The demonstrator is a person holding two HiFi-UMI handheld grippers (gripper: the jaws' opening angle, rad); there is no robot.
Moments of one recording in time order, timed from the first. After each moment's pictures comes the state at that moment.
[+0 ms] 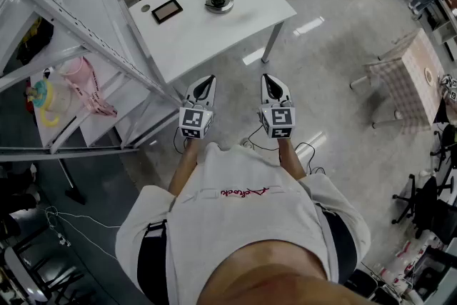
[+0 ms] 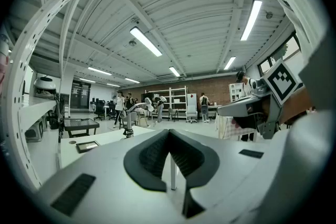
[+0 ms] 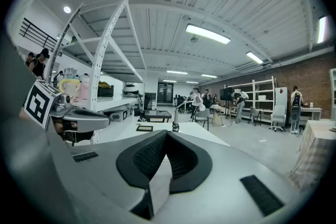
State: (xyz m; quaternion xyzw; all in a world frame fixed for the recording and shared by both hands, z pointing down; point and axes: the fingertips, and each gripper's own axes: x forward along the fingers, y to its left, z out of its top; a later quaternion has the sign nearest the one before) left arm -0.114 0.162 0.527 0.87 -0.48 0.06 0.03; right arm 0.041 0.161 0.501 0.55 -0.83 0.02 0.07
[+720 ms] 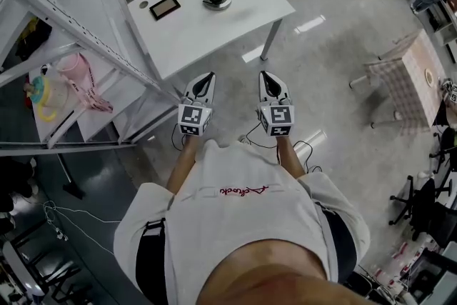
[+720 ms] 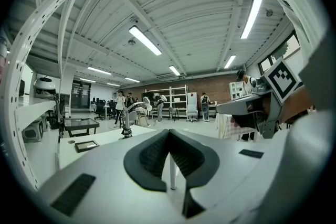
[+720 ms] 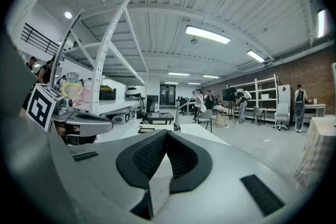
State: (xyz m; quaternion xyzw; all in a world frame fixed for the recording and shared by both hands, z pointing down) left arm -0.098 0.157 0.526 0.87 -0.49 0.06 0.02; right arm 0.054 0.157 0.500 0.54 -0.84 0.02 0.05
